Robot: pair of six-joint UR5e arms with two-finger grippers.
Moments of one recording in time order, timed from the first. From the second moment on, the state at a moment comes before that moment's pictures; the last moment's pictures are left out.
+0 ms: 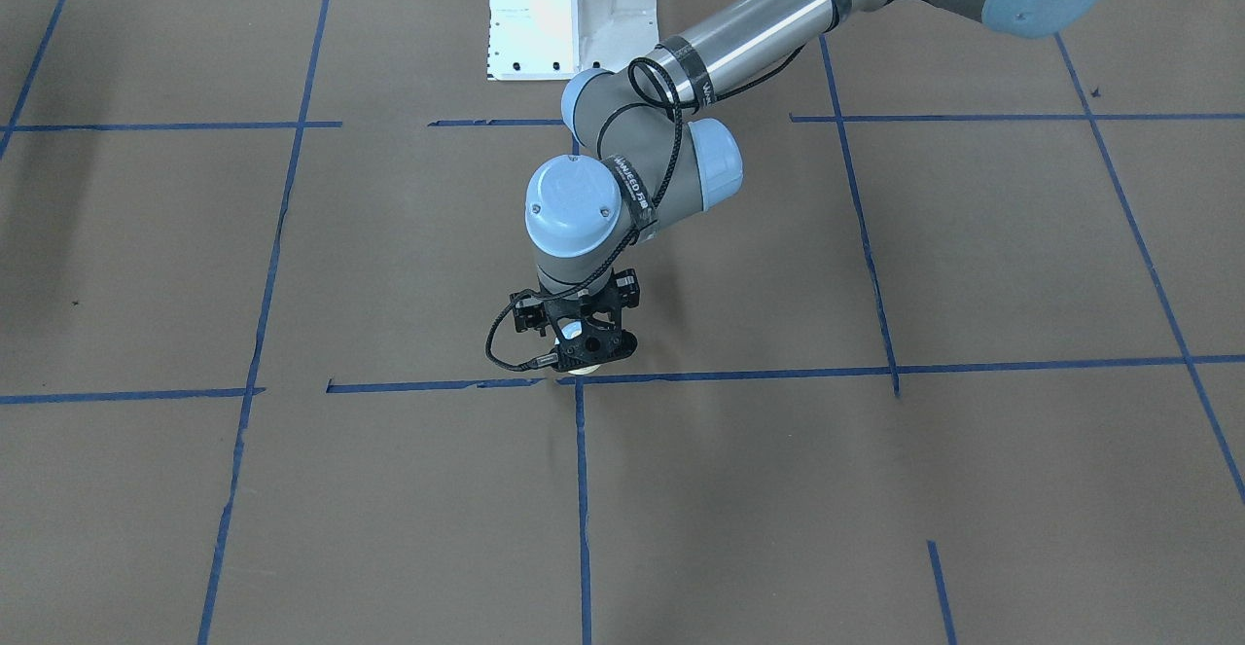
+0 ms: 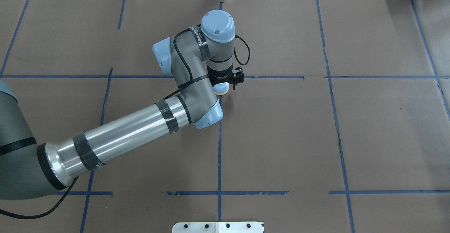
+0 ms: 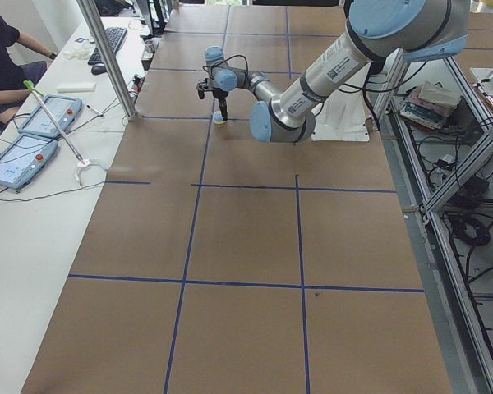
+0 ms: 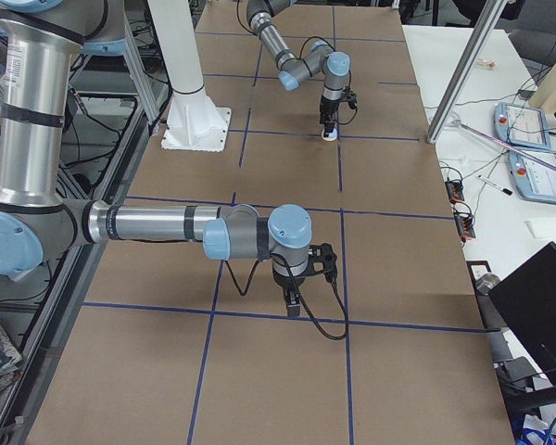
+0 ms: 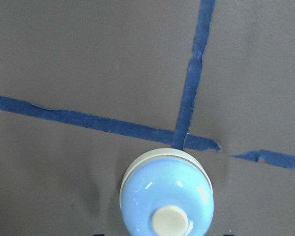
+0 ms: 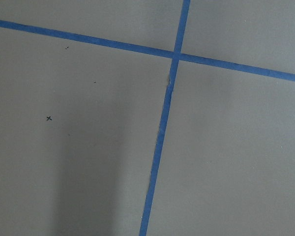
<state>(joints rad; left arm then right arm) -0.61 -2.67 -1.00 -1.75 -2.04 -1.32 1.53 -1.77 1.79 -1.52 2.32 -0.09</state>
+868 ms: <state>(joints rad) -0.67 -2.57 -1.30 -1.53 -2.06 -1.22 1.51 -1.76 1.80 -1.52 2.30 -0.07</state>
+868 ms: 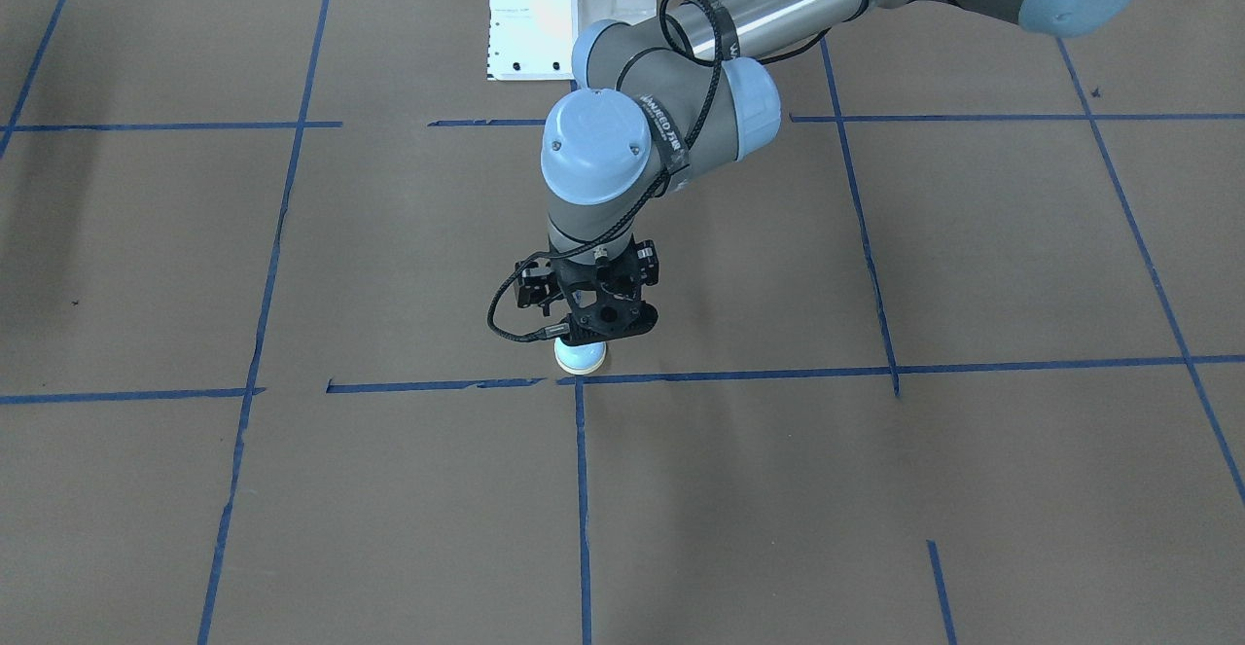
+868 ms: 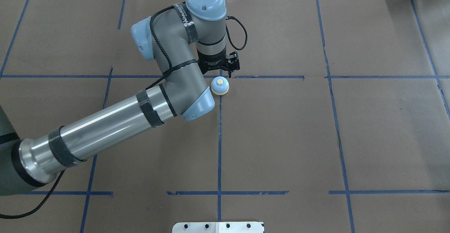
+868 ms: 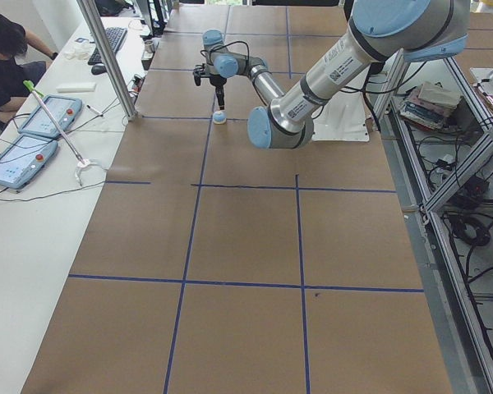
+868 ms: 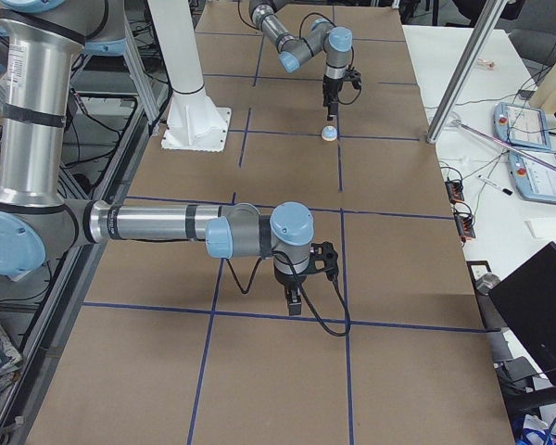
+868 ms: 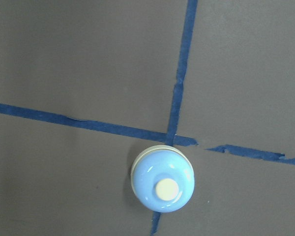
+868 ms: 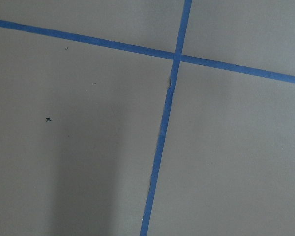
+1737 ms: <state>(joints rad) -0.87 -1.98 -1.94 -1.42 -2.08 -0.74 1.47 -1.69 1.80 -1.52 2.31 -0.05</state>
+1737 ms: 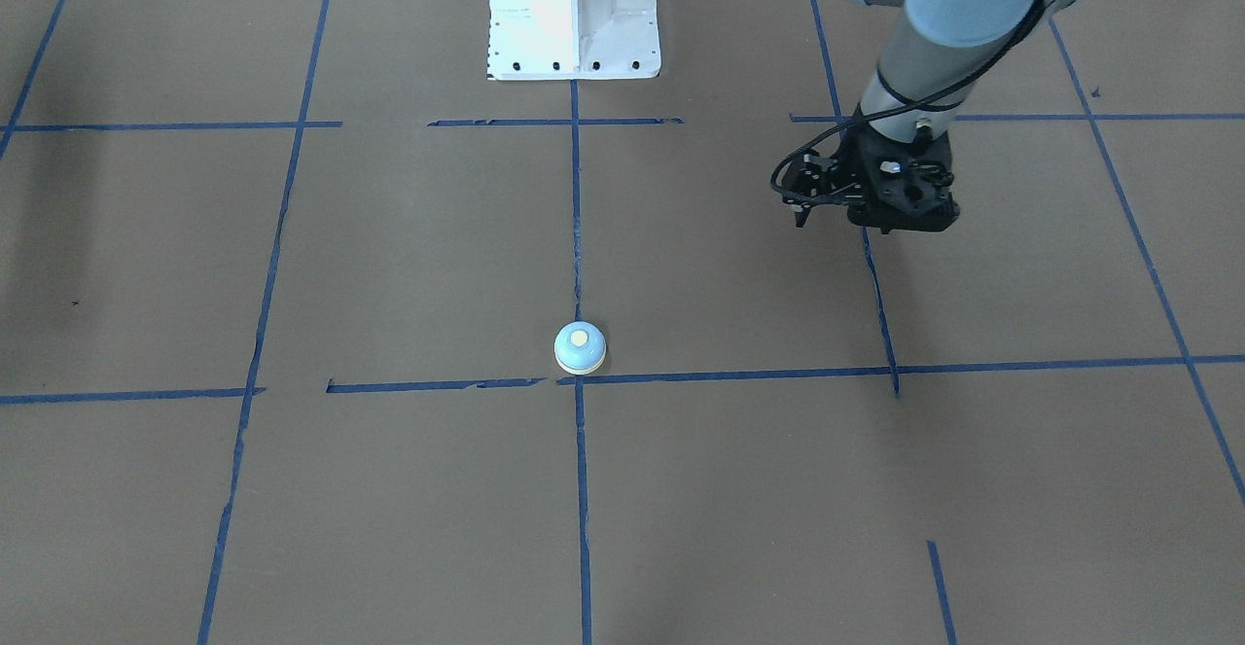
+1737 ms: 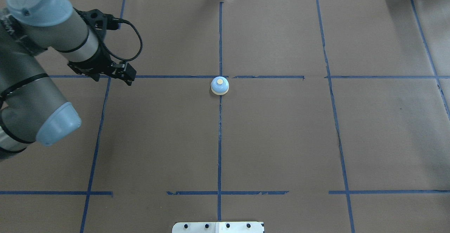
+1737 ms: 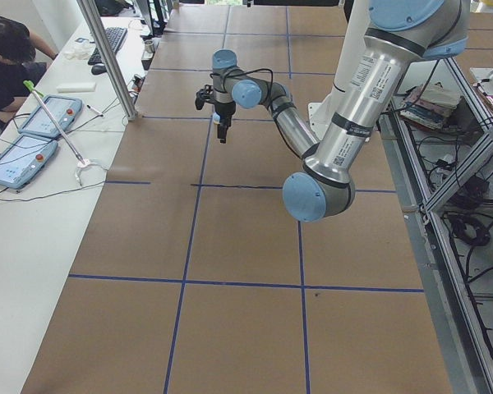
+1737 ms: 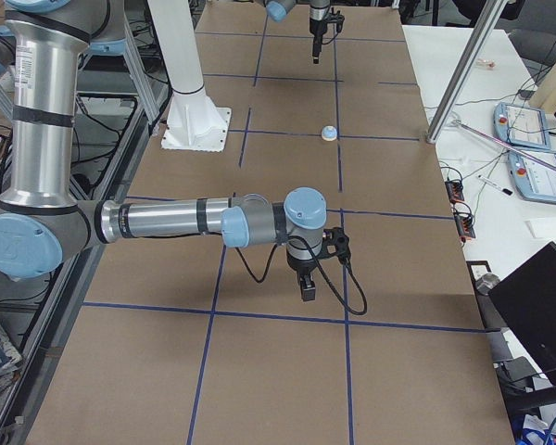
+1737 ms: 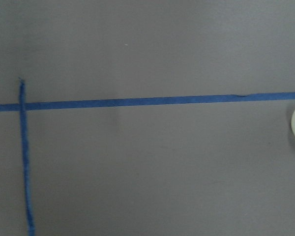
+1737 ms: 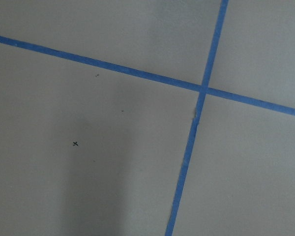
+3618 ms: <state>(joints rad) -1.51 -1.44 -1.88 -1.46 -2.38 0.01 0.80 -0.91 1.69 -1.56 2.09 0.93</state>
